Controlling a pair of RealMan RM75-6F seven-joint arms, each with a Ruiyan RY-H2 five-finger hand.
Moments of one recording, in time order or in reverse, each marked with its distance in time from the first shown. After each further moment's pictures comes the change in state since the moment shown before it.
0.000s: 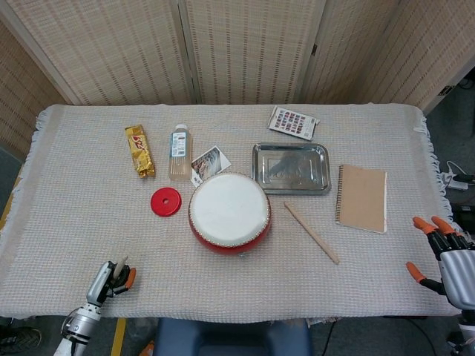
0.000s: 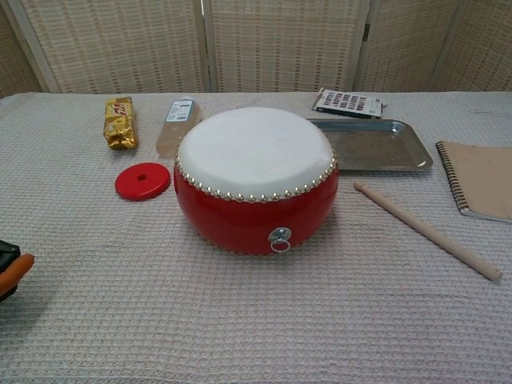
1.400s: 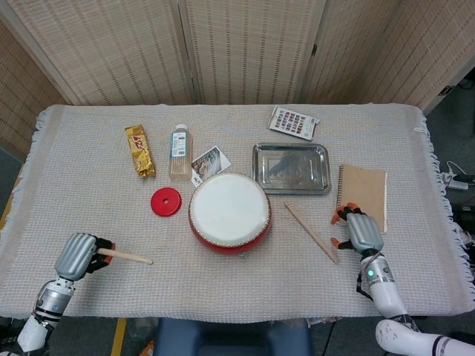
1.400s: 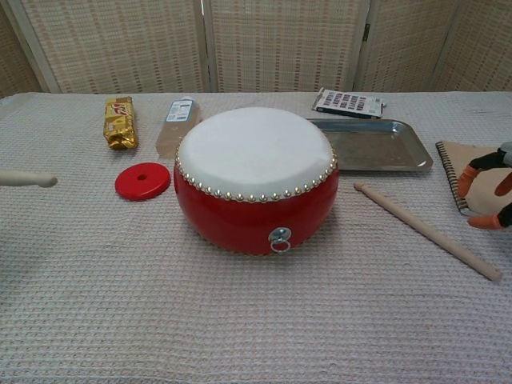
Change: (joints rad) left arm -0.112 0.345 -0.079 -0.376 -0.045 -0.012 0.872; right arm 0.406 -0.401 0.188 0.065 0.667 -0.580 -0.413
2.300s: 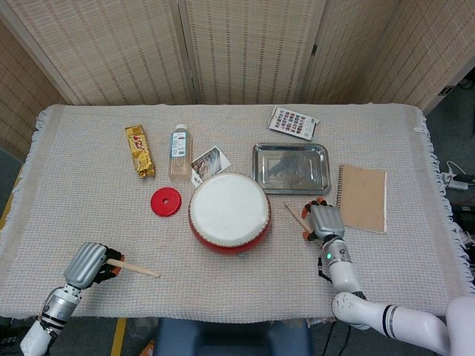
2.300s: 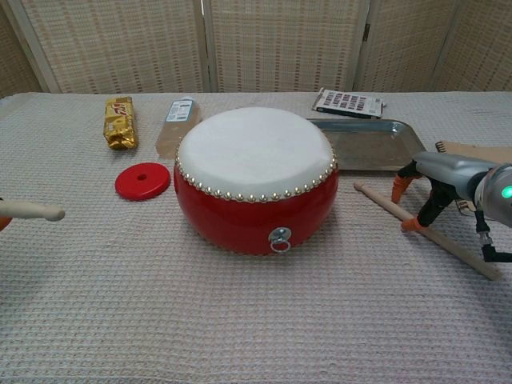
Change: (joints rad) left arm -0.007 0.004 0.054 -0.026 0.041 -0.036 -0.031; right arm 0.243 -0.175 0.017 0.080 0.359 0.007 -0.331
